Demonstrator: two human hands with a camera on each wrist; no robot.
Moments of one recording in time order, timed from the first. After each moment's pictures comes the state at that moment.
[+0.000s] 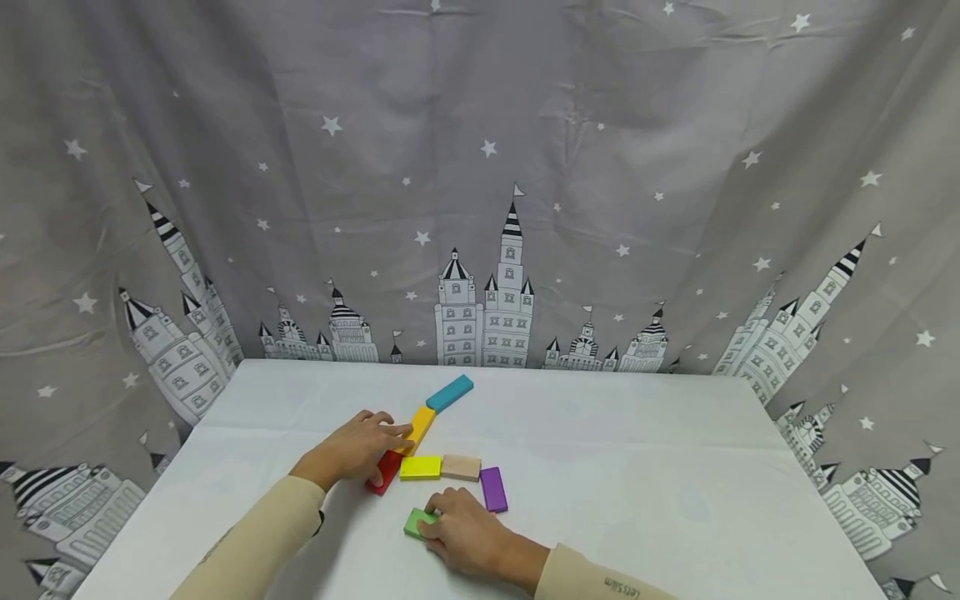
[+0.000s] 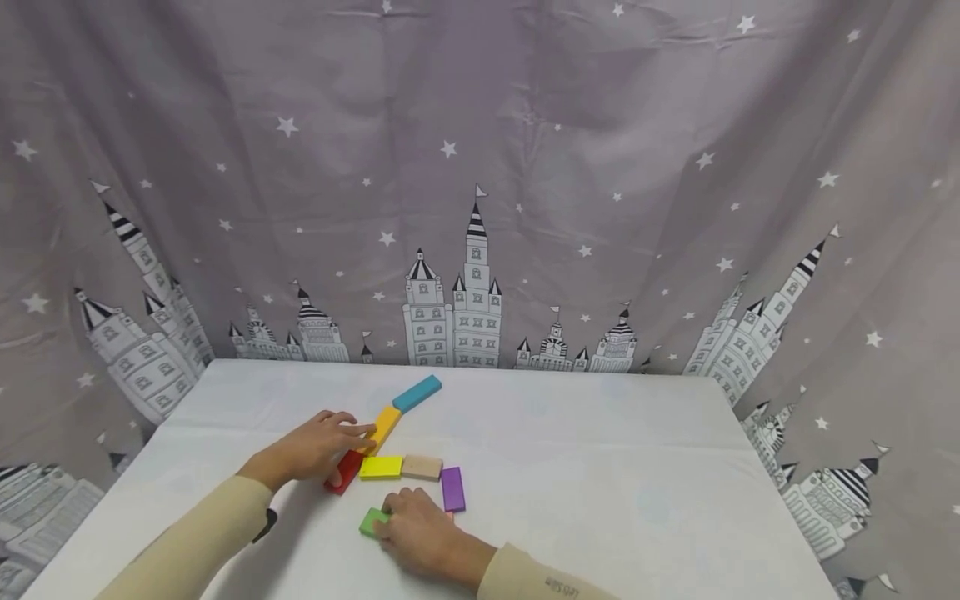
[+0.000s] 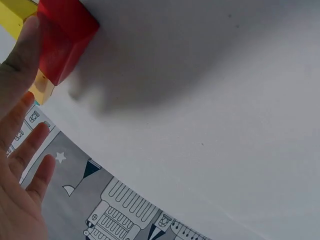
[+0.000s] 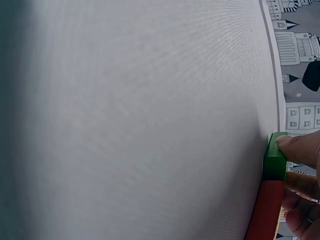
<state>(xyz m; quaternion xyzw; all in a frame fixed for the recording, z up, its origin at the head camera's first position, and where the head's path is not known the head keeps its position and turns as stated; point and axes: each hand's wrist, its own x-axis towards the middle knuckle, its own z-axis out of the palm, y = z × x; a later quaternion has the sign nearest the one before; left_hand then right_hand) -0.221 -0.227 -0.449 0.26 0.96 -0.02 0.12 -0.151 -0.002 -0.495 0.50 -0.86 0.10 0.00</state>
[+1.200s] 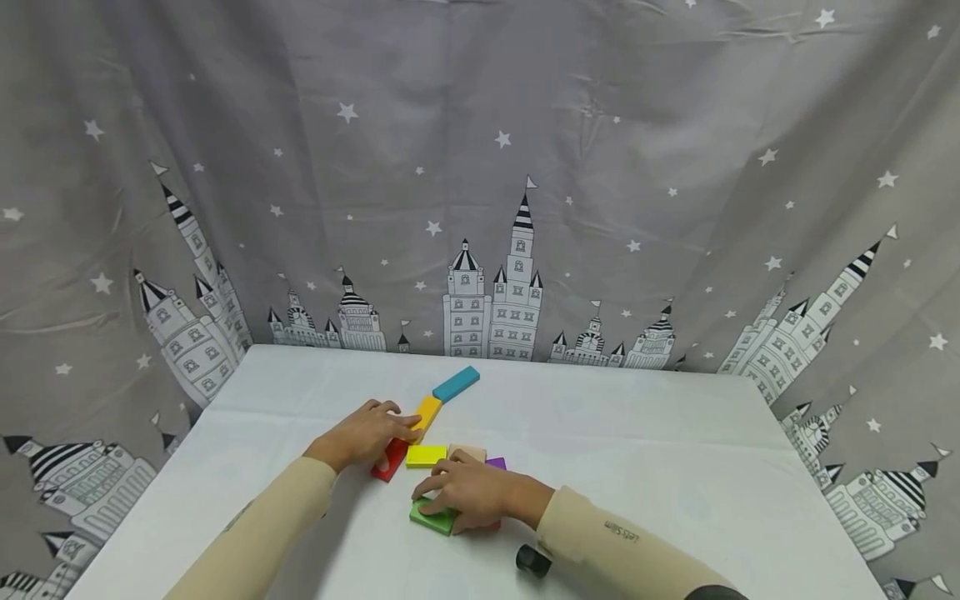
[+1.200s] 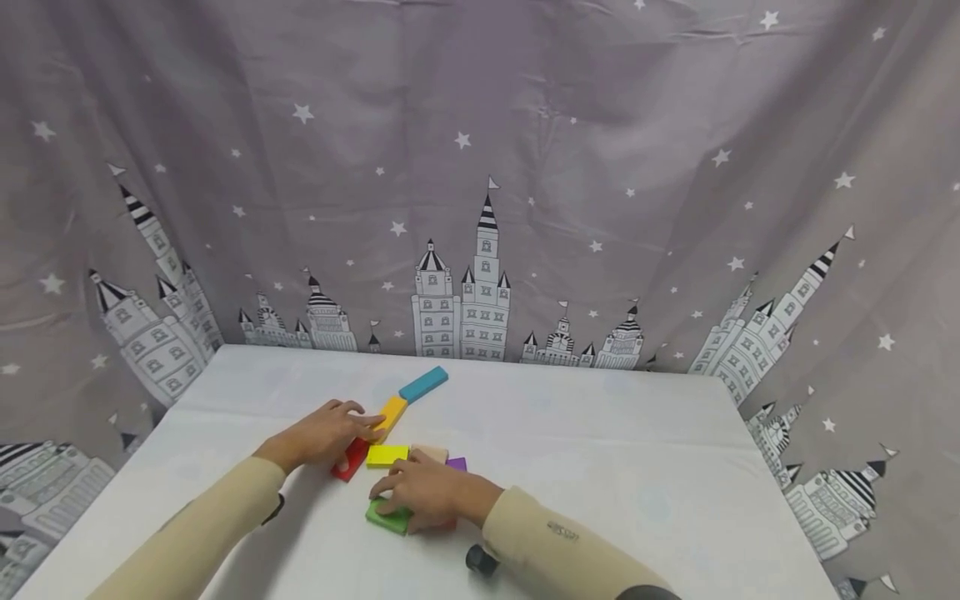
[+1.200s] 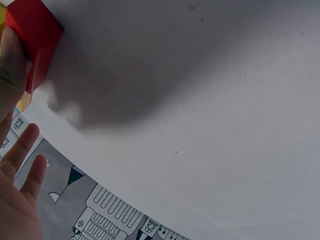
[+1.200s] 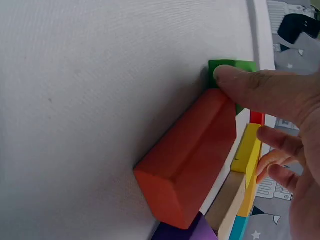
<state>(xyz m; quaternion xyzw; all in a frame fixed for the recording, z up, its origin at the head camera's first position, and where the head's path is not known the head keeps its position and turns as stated) -0.227 -0.229 -0.458 0.25 0.96 0.01 0.14 -0.190 -0.006 -0.460 0.62 -0.78 -0.04 -0.09</state>
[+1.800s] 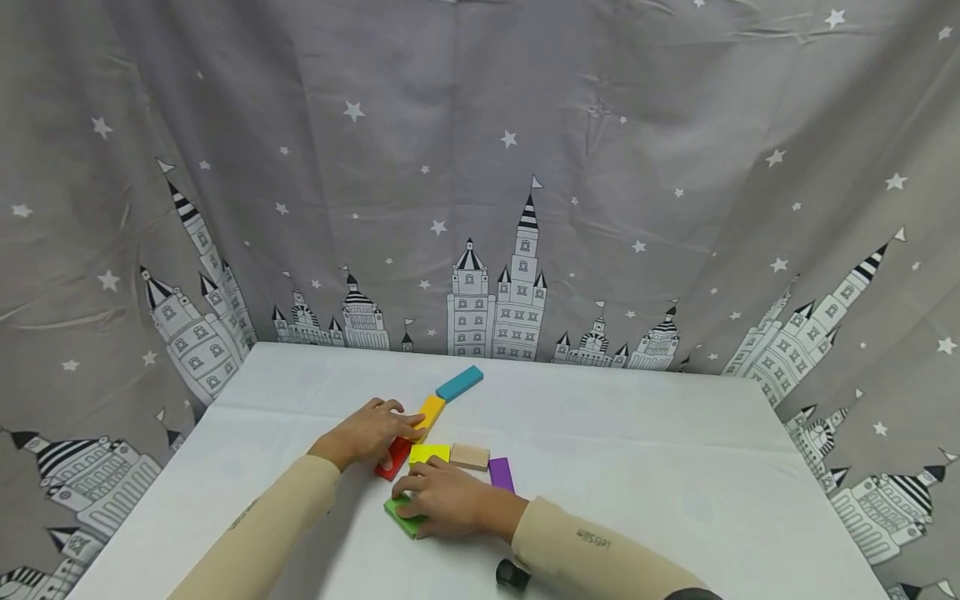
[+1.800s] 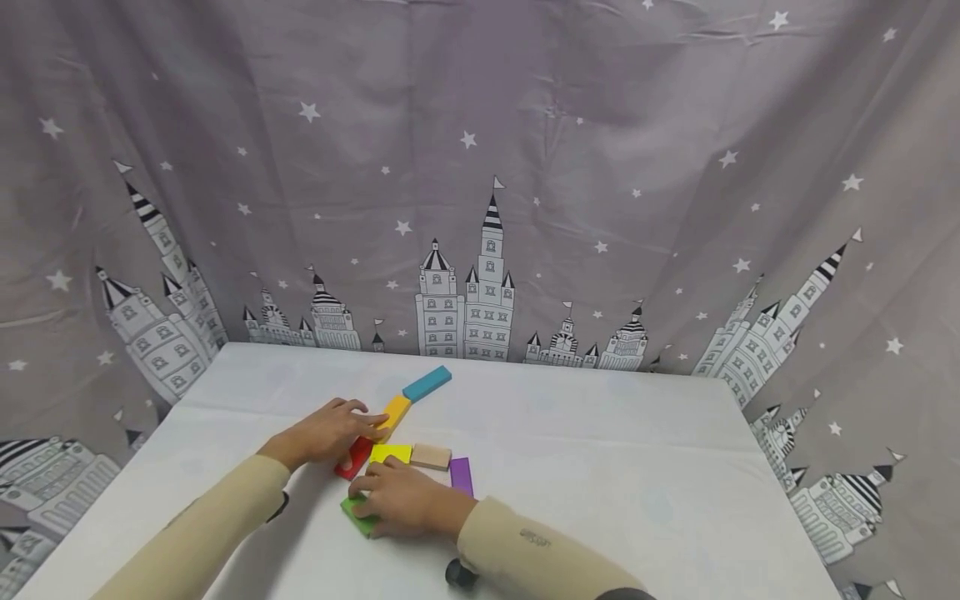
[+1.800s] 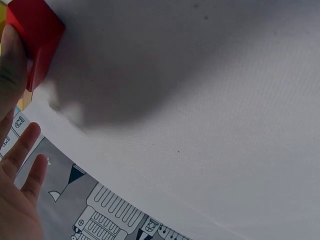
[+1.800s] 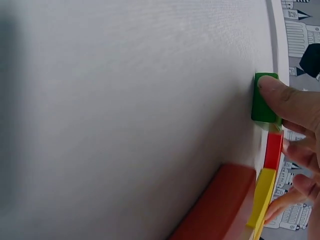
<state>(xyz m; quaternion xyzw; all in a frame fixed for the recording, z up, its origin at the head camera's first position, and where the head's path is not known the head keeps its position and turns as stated) -0.228 -0.230 -0.460 0.24 0.96 0.02 0.13 -0.178 -0.039 -0.473 0.61 -0.79 -0.02 -0.02</state>
